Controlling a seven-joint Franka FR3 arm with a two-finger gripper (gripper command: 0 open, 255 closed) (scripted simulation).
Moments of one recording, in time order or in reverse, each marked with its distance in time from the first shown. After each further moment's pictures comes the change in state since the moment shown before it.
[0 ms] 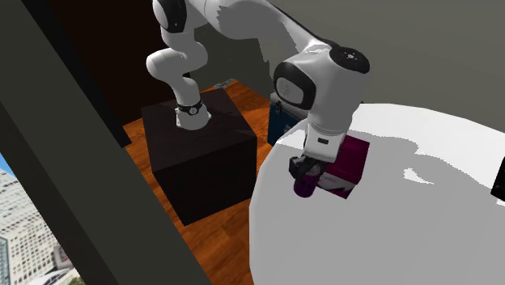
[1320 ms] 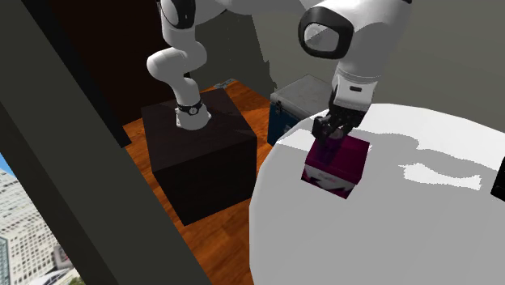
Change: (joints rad) arm 0.095 -0.027 0.034 0.165 -0.009 -0.194 0.117
